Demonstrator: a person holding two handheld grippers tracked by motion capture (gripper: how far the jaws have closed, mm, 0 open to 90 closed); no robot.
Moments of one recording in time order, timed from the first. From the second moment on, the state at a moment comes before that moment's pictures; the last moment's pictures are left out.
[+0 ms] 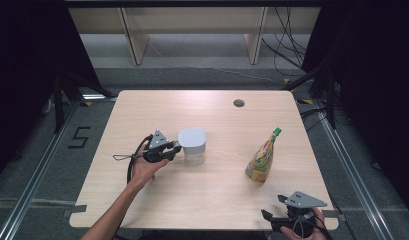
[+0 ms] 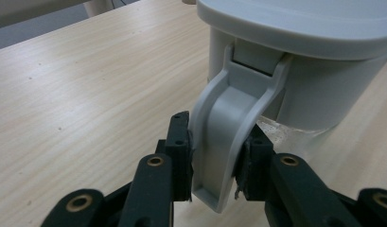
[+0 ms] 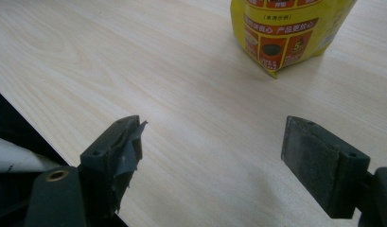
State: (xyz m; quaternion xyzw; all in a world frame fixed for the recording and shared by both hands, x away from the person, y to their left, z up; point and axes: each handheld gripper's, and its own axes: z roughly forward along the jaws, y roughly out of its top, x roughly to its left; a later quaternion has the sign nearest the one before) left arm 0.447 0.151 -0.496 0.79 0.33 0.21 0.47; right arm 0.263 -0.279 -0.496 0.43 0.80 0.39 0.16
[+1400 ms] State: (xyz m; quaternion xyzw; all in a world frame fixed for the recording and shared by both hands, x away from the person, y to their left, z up) left arm 0.350 0.134 -0.493 0.83 0.25 0.15 0.47; right arm 0.262 -0.277 -0.497 0.43 0.81 0.38 0.14
